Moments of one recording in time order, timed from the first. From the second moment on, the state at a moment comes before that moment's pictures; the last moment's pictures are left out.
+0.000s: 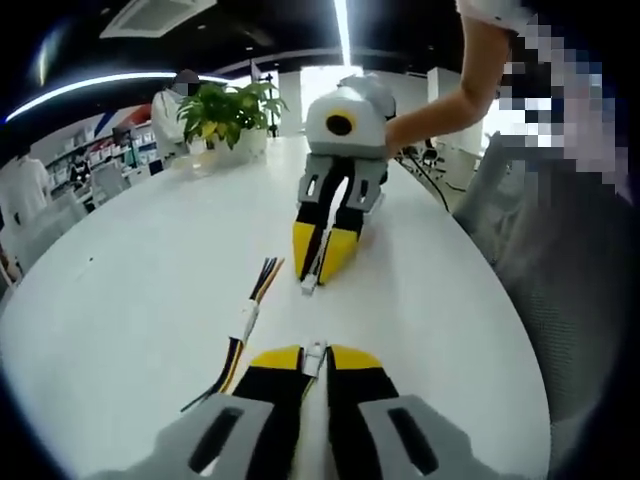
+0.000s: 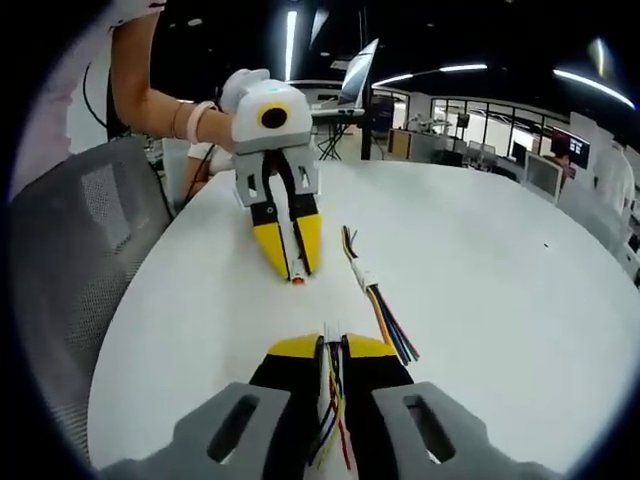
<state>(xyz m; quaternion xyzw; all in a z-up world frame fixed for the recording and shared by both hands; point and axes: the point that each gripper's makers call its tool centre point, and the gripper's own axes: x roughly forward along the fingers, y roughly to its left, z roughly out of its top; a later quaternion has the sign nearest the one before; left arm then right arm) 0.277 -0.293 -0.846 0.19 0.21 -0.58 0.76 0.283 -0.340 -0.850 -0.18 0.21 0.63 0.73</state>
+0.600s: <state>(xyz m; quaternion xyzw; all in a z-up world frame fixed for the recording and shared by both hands) 0.277 -0.295 -0.845 0.18 0.21 -0.58 0.77 0.278 -0.337 -0.849 -0.18 0.21 0.64 0.72</state>
